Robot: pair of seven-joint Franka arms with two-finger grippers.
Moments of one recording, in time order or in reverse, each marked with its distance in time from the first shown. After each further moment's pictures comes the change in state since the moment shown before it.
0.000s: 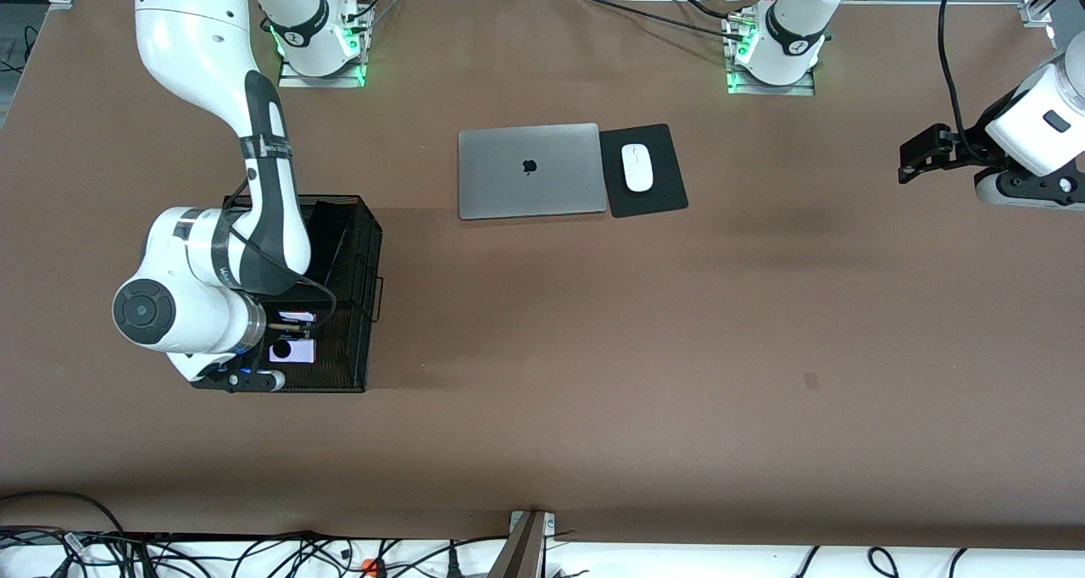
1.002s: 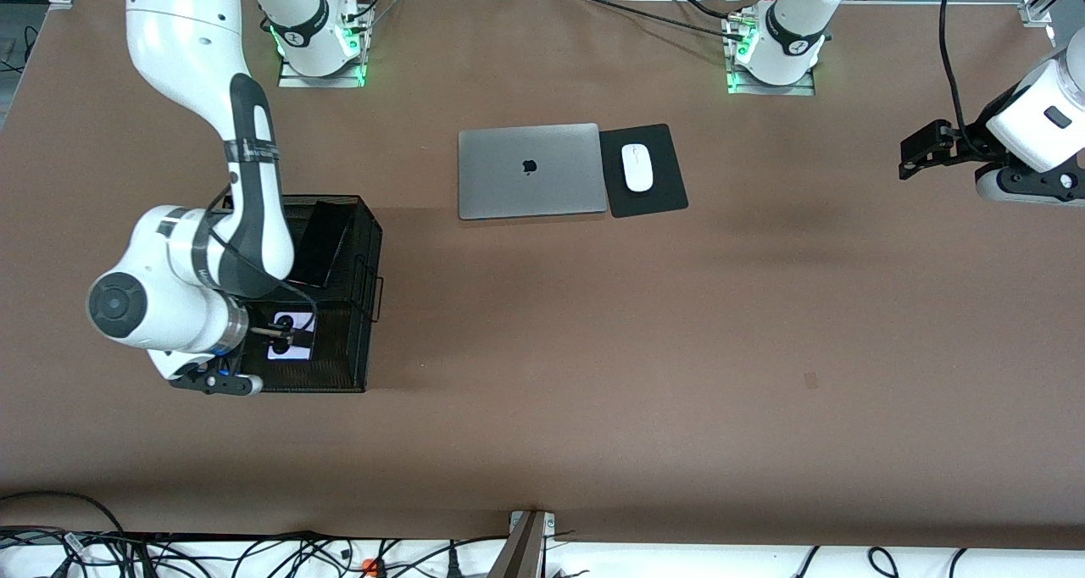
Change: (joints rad) left arm 0.000 -0.006 0.000 0.000 0.000 -0.014 0.000; right arm -0.003 -0.012 -0.064 0.047 0.069 -0.057 0.001
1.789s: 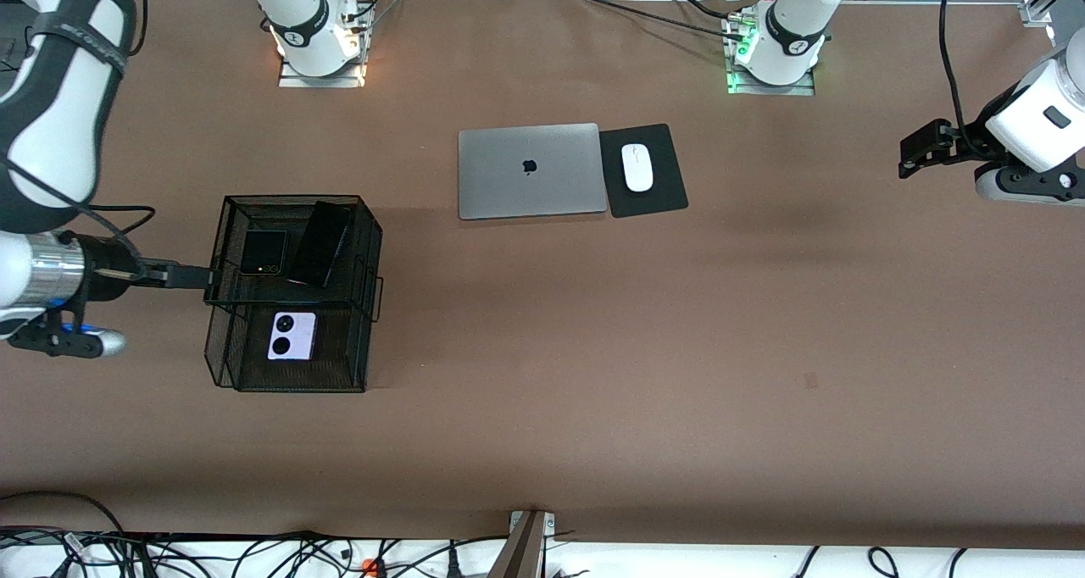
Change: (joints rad) left arm 0.000 0.000 0.000 0.000 0.000 -0.006 0.000; right arm -0.169 -0.072 -0.077 0.370 0.089 -0.603 -0.001
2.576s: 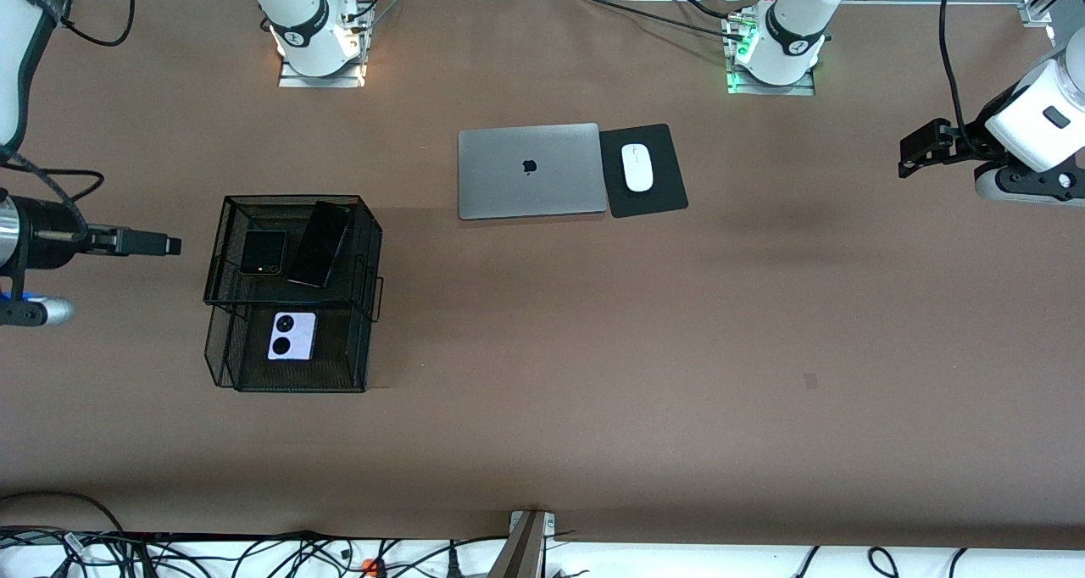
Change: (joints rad) left arm 0.000 0.000 0.000 0.000 0.000 -0.004 0.000; right arm -0.189 -0.148 0.368 0.016 -0.305 -0.043 0.002
